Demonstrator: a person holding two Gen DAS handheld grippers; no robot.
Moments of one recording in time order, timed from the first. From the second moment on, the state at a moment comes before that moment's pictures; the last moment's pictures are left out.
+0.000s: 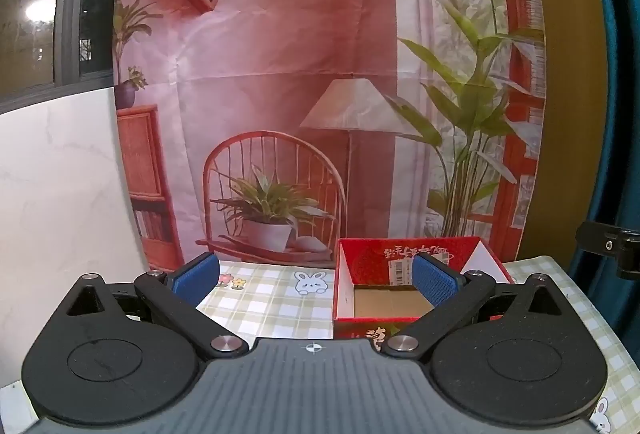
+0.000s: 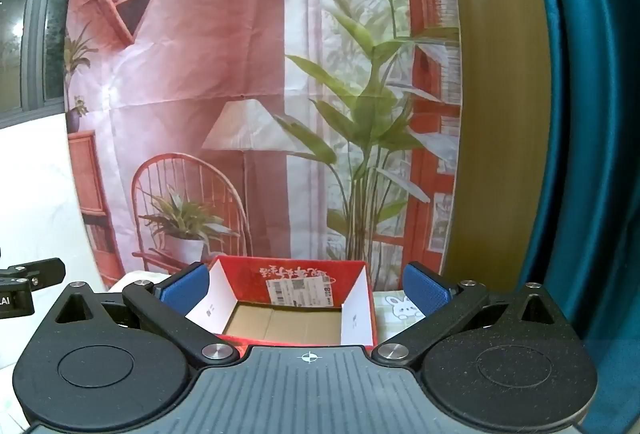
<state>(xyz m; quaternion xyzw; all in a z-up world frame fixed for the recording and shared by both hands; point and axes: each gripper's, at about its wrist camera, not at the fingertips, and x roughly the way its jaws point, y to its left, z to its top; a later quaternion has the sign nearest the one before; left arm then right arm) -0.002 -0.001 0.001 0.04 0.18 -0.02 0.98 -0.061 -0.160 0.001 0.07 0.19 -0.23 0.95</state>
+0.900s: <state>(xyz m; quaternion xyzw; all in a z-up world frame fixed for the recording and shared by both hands) 0.000 0.003 -0.001 0.04 0.18 -0.03 0.98 -0.054 -0.155 0.001 0.07 0.19 -0.23 0.95</state>
